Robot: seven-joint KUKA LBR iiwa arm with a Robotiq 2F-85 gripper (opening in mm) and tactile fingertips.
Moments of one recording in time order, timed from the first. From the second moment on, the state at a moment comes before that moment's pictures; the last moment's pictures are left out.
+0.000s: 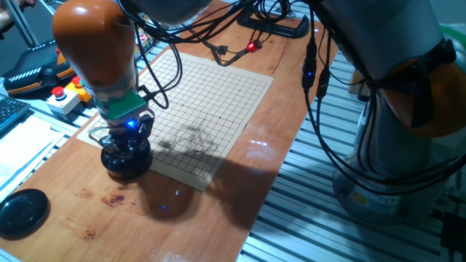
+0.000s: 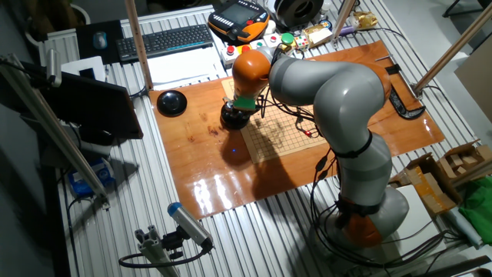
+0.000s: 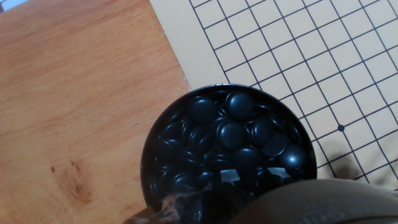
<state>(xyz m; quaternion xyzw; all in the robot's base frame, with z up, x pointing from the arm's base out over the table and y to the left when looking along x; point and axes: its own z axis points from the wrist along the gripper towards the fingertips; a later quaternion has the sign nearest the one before) 0.597 0.197 0.059 0.20 0.98 0.00 0.06</state>
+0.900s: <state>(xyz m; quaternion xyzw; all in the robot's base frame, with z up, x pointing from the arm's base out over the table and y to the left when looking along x) 0.597 0.197 0.059 0.20 0.98 0.01 0.06</state>
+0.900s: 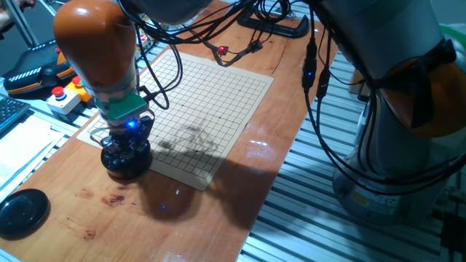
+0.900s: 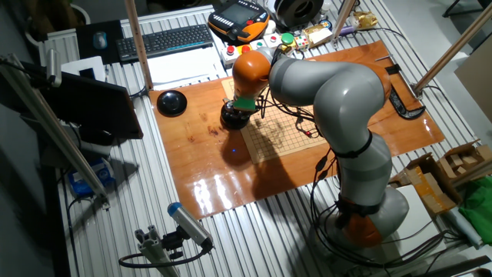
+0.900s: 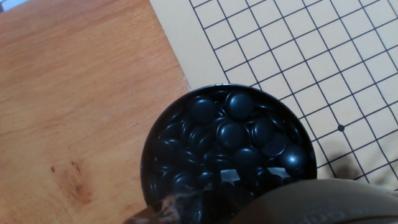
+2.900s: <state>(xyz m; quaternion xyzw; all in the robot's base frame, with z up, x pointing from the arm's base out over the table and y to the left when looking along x) 0.597 0.195 0.083 0.21 0.98 0.02 0.06</state>
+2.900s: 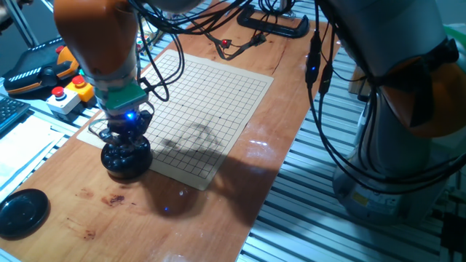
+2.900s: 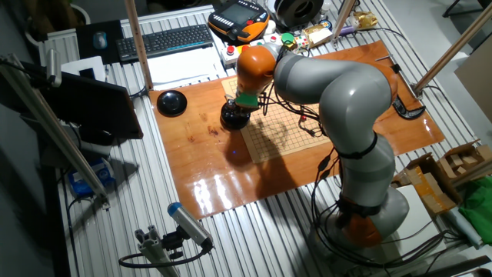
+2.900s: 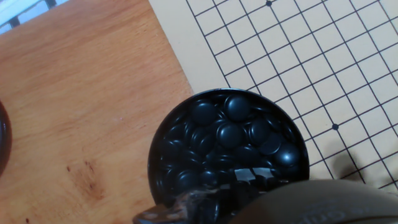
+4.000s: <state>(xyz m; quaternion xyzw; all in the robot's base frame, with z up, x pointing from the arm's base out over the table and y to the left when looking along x) 0.589 0.195 0.106 0.17 0.98 0.04 0.06</state>
